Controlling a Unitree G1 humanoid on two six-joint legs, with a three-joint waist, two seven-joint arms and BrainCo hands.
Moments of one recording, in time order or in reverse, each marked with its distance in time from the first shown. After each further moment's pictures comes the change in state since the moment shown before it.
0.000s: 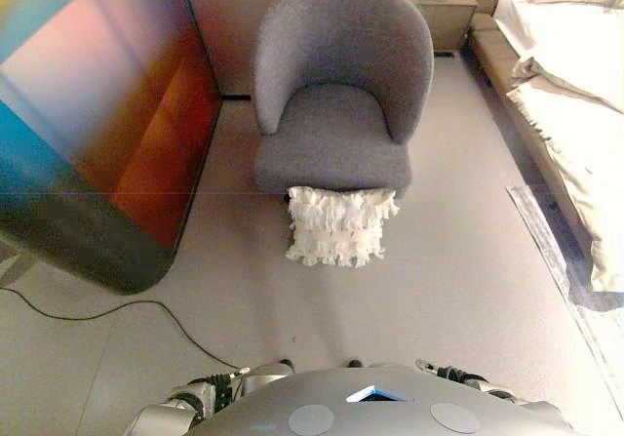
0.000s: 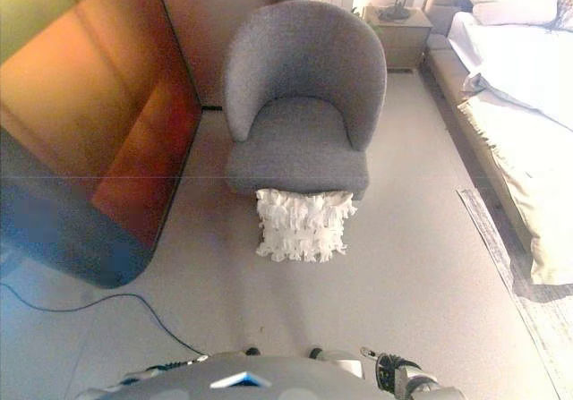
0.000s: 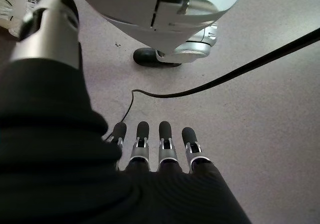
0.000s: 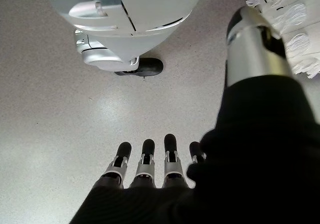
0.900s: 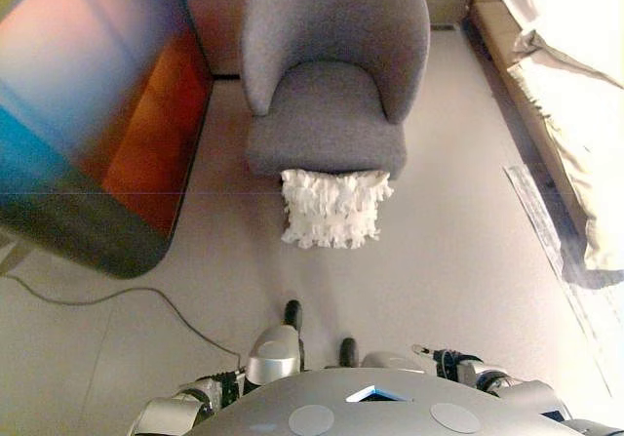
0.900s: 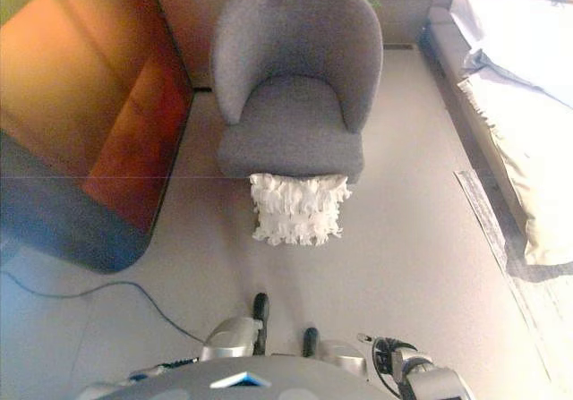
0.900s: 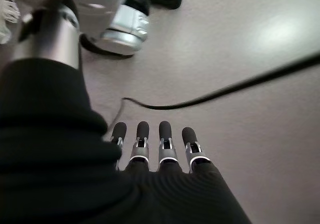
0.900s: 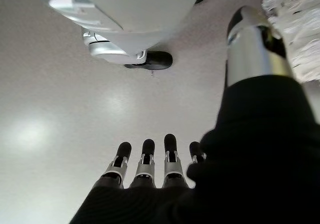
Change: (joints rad) left arm 0.002 0.004 0.041 0.021 -0.022 -0.025 -0.005; right arm -0.088 0.034 0.032 0.073 -0.065 0.007 0.019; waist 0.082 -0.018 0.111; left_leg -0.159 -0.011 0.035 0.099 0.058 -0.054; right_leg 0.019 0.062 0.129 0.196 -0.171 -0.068
